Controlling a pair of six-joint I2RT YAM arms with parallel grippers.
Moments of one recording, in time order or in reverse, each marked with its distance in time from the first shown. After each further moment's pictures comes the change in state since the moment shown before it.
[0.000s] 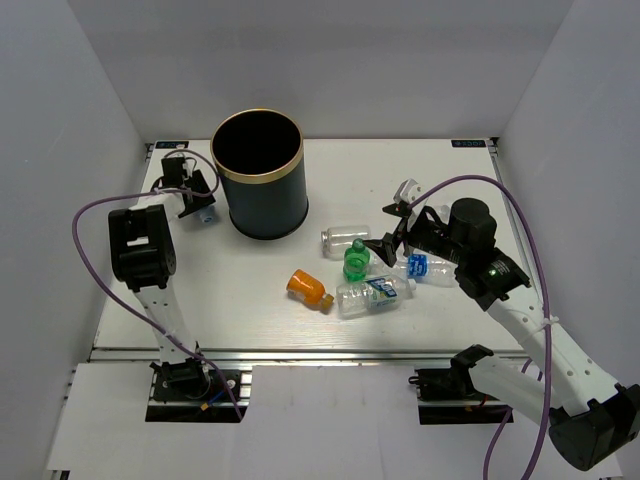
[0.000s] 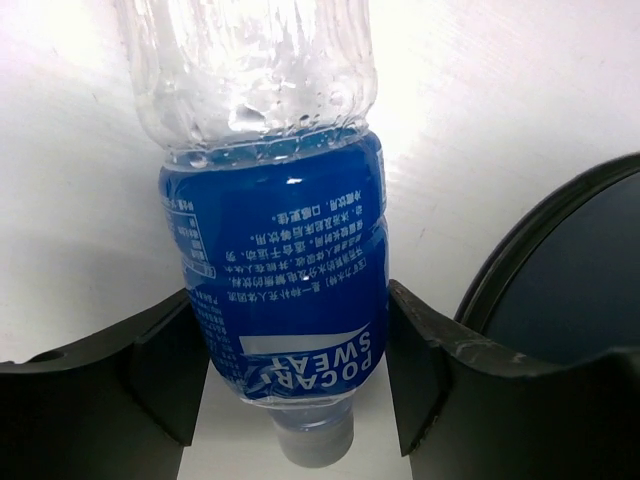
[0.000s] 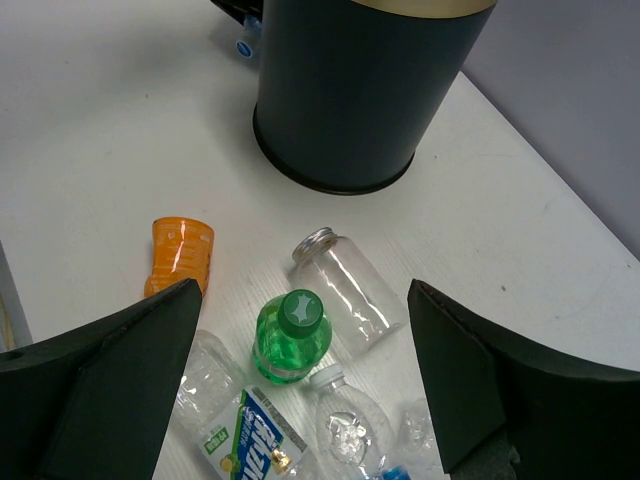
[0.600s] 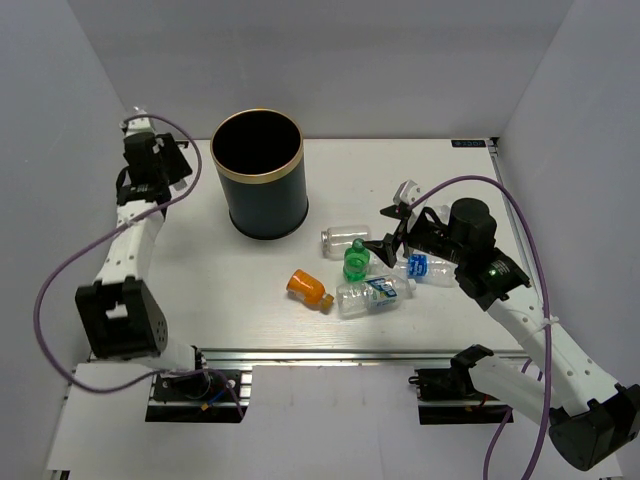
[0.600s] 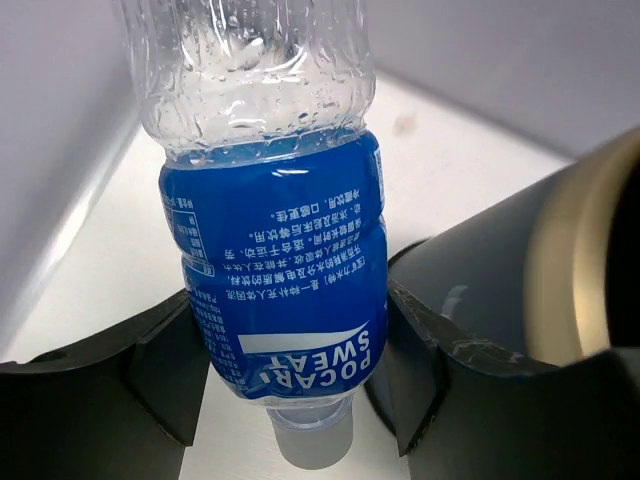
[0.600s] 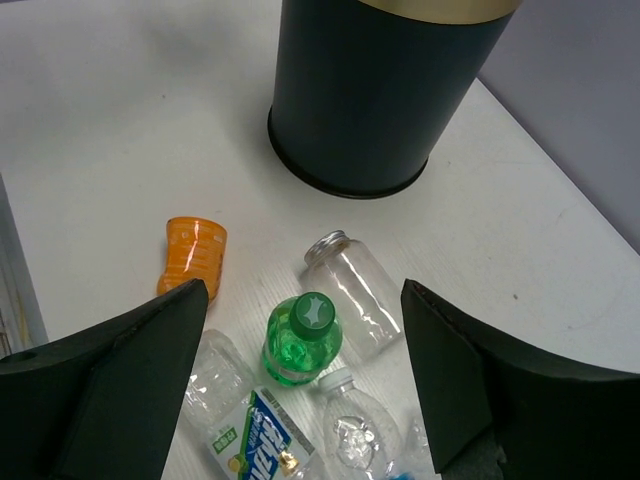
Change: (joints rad) left arm -0.011 -0.531 -0.088 -0.059 -0.114 0.042; right arm 0.000 0.000 0.000 -0.001 -0.030 0.001
